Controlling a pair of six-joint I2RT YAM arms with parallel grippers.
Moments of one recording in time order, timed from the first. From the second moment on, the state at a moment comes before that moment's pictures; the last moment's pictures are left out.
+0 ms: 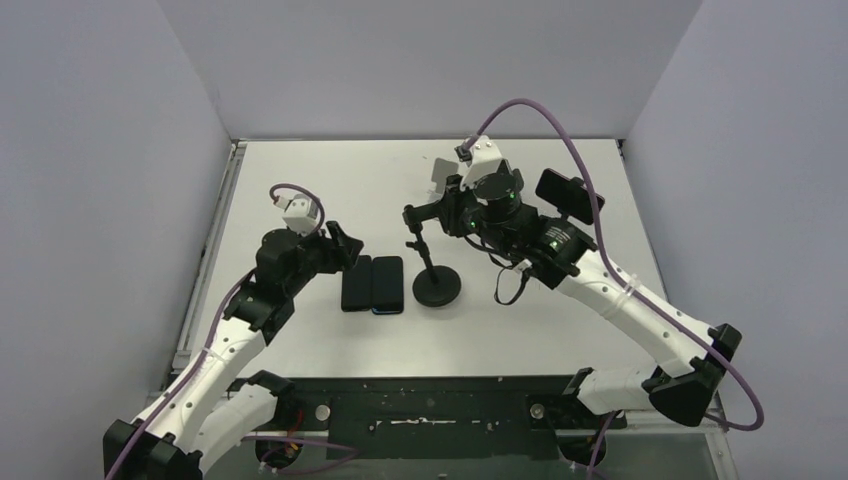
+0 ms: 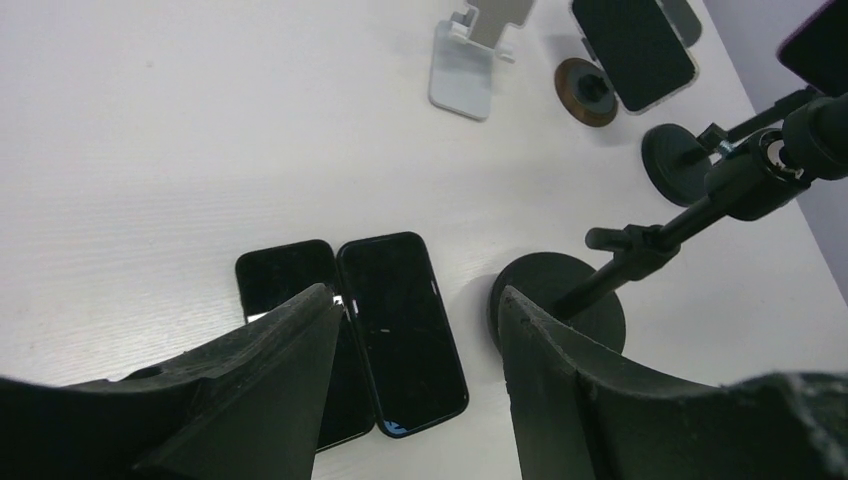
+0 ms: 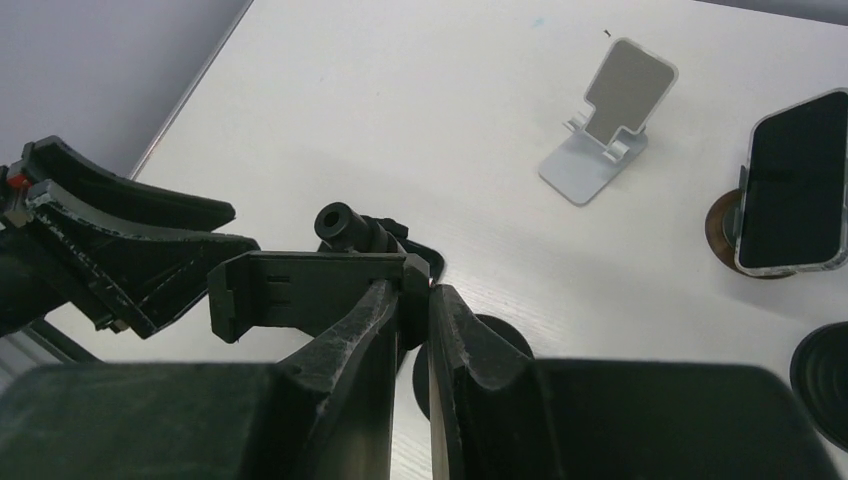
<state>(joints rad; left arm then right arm) -0.39 0.87 0.64 -0.08 0.06 -0.44 0.86 1.27 1.40 -0.50 0.26 0.35</state>
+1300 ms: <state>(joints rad) -0.40 0.80 0.66 -0.24 -0.28 -0.44 0.66 1.86 1.57 0.30 0.13 0.33</state>
